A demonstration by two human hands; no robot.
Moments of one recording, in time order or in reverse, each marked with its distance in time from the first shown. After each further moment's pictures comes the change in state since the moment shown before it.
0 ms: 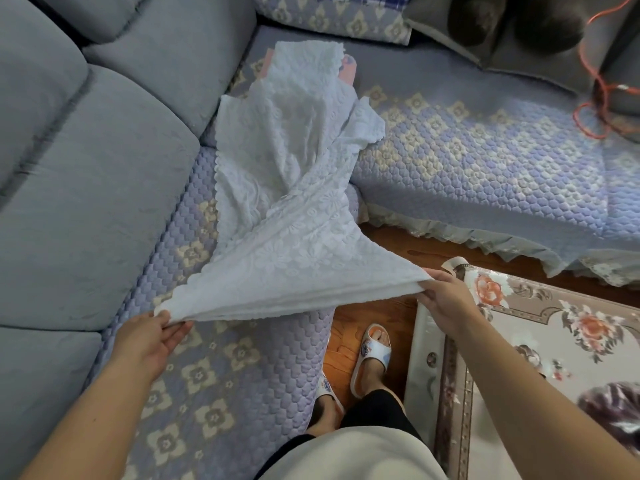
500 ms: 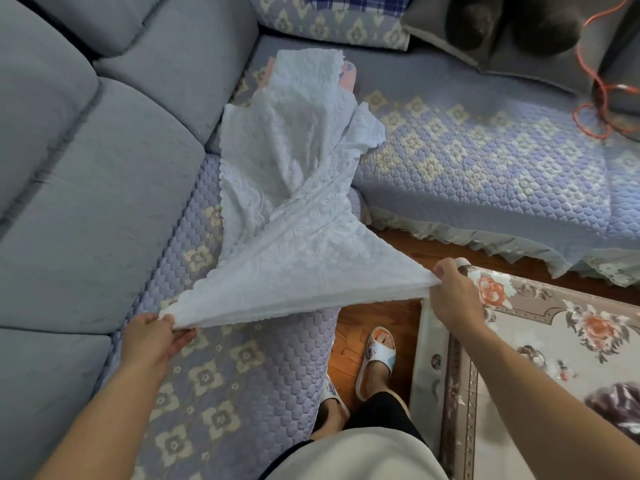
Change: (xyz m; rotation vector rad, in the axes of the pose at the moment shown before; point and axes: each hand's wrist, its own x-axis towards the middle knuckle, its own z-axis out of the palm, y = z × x) left_hand -0.013 0.001 -0.008 0.112 0.008 0.096; right_hand -0.012 -0.004 -0.005 -1.088 0.229 -0.416
